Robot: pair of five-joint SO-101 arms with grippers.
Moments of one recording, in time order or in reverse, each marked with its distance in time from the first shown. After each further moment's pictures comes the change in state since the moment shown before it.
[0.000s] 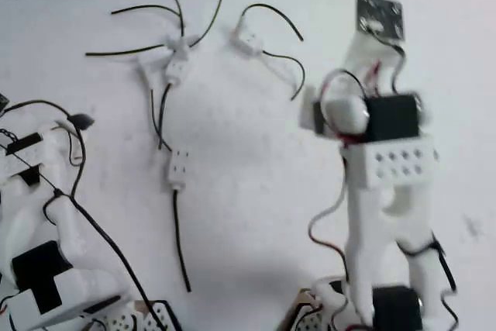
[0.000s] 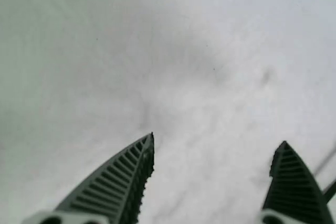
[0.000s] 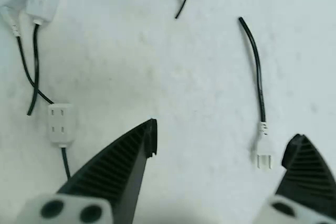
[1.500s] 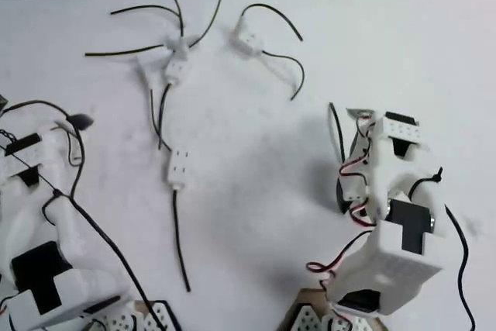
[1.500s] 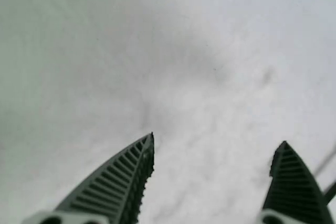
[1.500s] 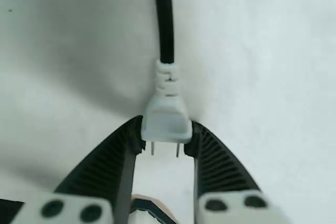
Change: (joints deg) left arm -0.1 0.0 0.0 0.0 0.0; right arm 19.4 35.0 28.5 -20.7 36.4
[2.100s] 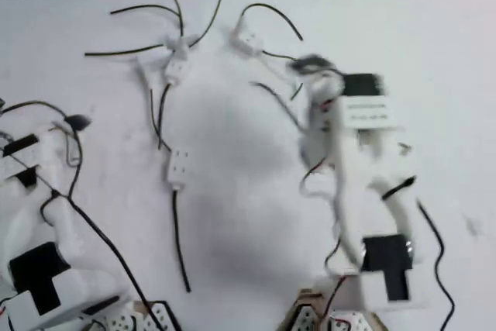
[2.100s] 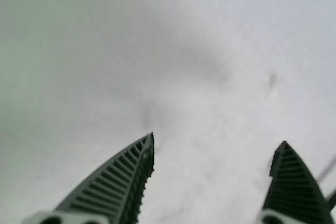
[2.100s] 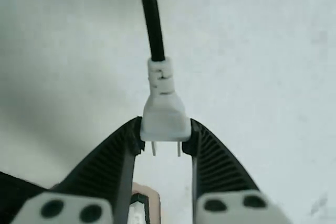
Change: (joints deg) left arm -2.1 0.0 0.0 0.0 0.0; right arm -24.4 -16.5 -17.8 17.0 1.2
